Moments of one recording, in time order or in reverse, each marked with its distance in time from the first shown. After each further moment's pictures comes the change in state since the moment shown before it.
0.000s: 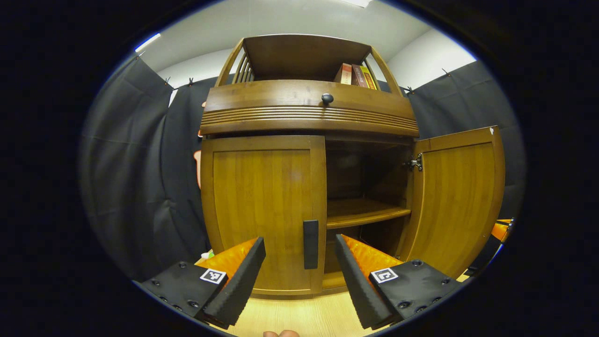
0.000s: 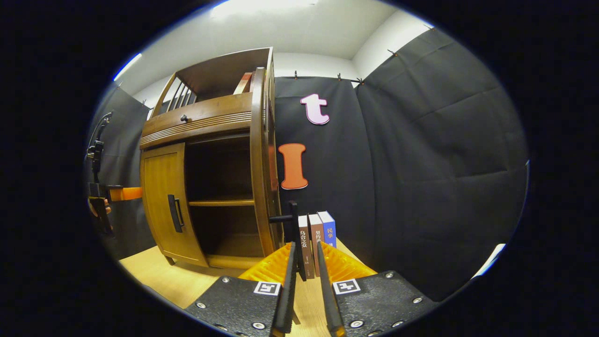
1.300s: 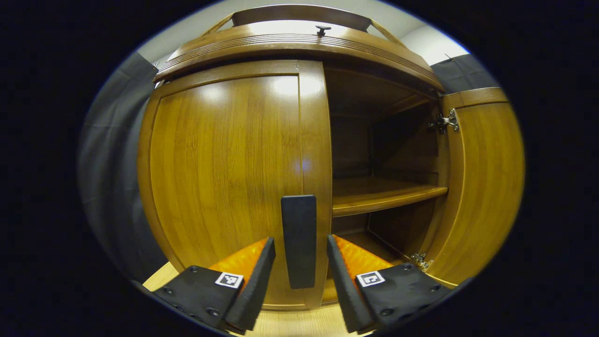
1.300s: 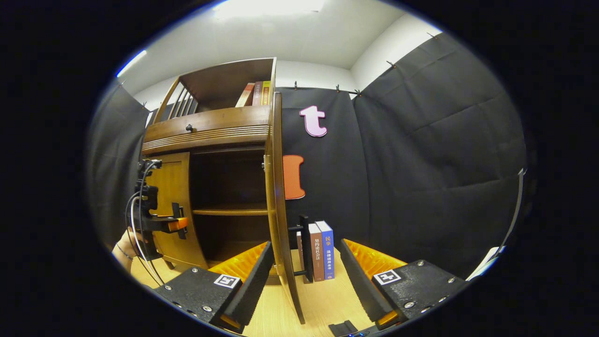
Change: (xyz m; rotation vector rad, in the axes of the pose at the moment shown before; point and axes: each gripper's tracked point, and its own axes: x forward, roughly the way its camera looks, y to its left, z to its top) left arm 0.142 -0.013 -0.087 0.010 0.082 -0.002; right arm -0.023 0.016 0.022 -0.017 -0.067 -0.029
